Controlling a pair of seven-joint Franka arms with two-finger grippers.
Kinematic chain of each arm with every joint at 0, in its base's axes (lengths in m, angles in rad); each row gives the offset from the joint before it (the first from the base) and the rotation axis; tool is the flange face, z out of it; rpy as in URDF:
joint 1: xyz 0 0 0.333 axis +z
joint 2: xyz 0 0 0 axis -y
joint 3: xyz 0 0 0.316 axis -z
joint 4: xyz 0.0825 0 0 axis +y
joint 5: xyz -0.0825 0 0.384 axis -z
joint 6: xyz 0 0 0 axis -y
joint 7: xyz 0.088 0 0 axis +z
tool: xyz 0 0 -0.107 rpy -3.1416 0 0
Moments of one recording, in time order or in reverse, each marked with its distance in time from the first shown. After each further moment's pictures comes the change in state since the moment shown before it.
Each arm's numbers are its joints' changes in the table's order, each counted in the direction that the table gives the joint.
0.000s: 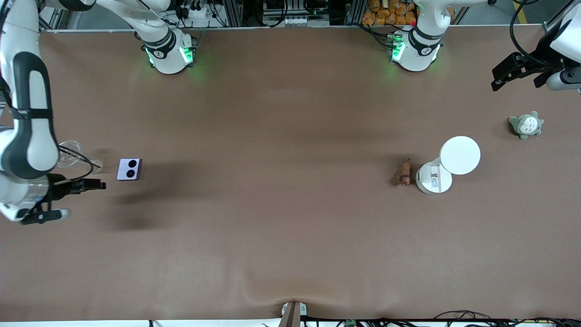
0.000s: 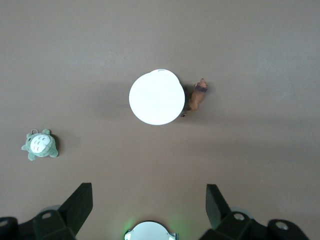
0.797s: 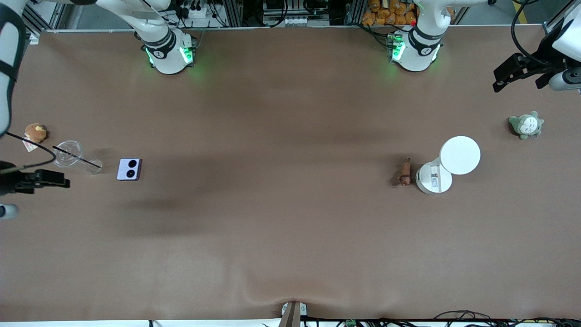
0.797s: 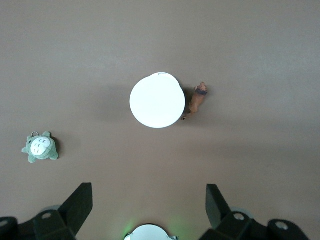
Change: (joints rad) left arm 0.000 0.000 -0.002 0.000 0.000 0.012 0.000; right arm 0.055 0.066 -0.002 -0.334 0.089 -0.285 -0.106
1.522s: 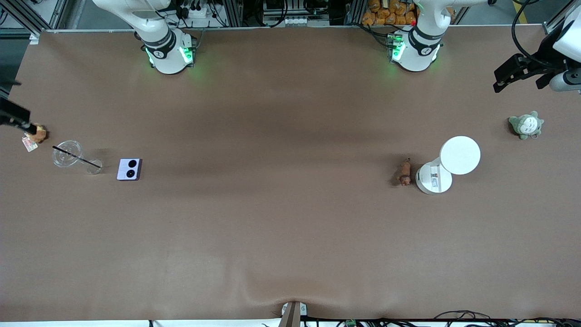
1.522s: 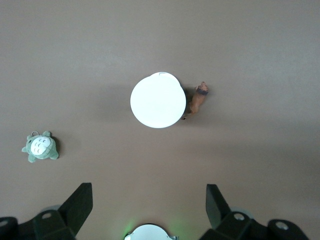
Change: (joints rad) left arm 0.001 -0.001 -0.002 0.000 0.000 0.000 0.000; right arm 0.081 0.341 -0.008 0.163 0.060 -0.073 -0.059
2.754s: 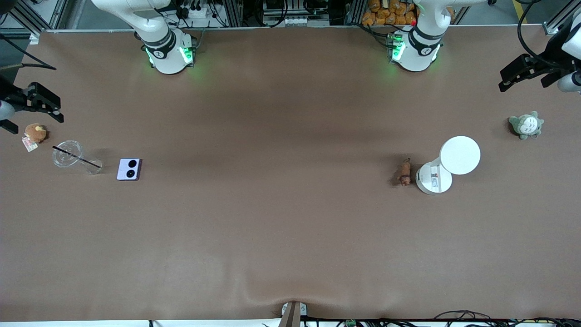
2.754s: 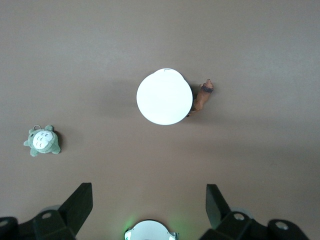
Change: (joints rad) left arm 0.024 -0.002 -0.002 -0.002 0.003 -0.017 -0.002; right arm 0.041 0.185 -0.002 0.318 0.048 0.200 0.102
